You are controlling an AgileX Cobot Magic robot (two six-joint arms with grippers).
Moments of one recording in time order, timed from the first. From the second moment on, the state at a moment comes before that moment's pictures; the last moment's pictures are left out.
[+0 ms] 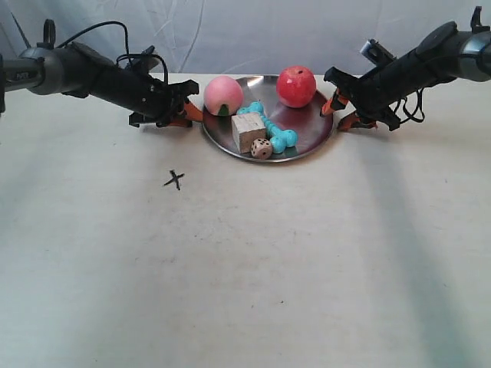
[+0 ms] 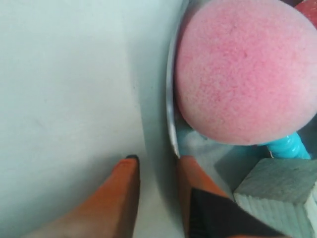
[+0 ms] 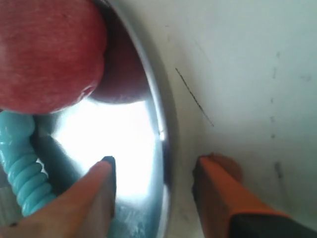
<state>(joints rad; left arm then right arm) -0.16 2.52 -1.92 -1.04 0.77 0.58 -0.11 2.47 -1.91 0.78 0.82 -0.23</state>
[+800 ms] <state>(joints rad) -0.19 2.50 -1.93 -0.85 0.72 0.45 -0.06 2.49 -1.92 0.78 0.80 -0.23</state>
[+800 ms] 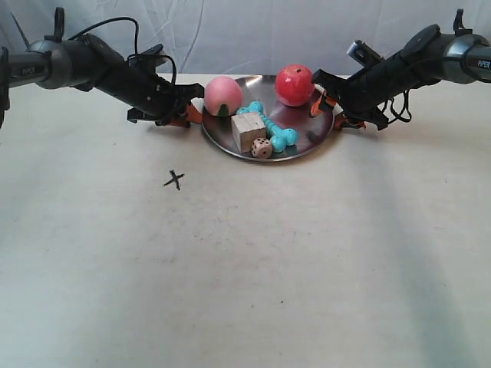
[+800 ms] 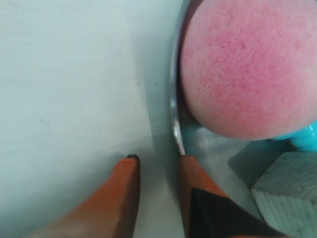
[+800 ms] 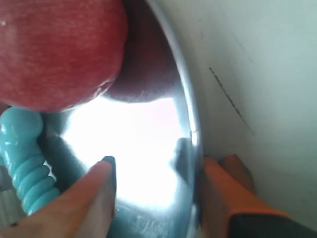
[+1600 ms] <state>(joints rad) -0.20 2.48 -1.93 -0.70 0.64 0.34 -0.05 2.49 -1.92 0.77 0.85 -0.23</state>
